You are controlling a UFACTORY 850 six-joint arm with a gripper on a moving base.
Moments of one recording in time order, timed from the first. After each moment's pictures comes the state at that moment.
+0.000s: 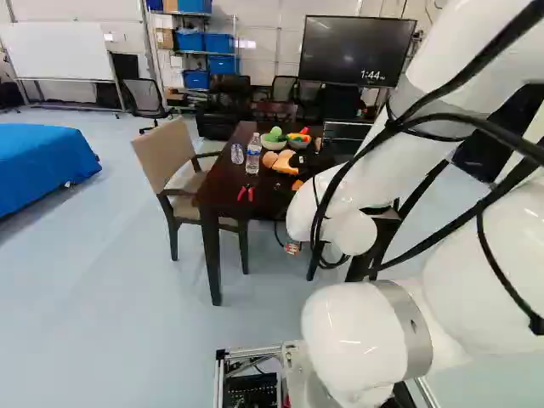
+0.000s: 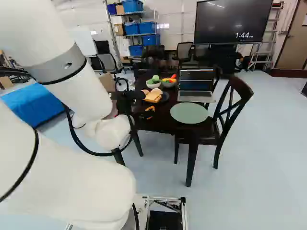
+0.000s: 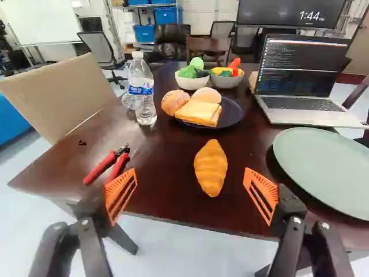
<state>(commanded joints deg) 0.0 16.0 -5.0 0.0 50.0 0.0</state>
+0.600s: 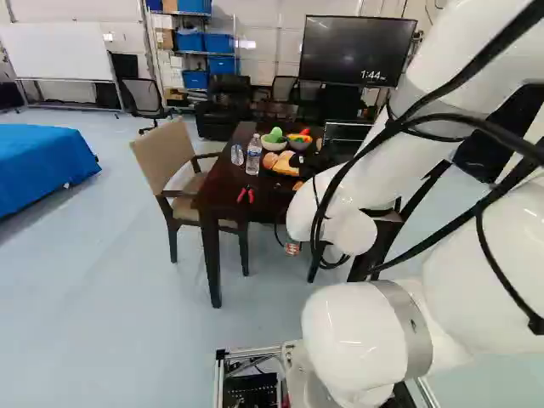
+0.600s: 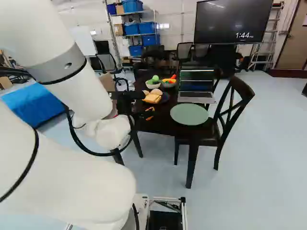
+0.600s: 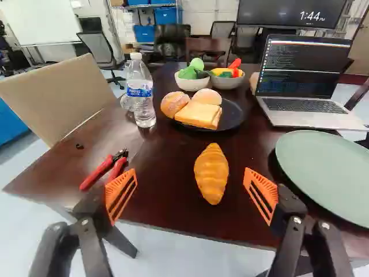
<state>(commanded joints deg) 0.0 16.0 -5.0 0.0 50.0 0.0</state>
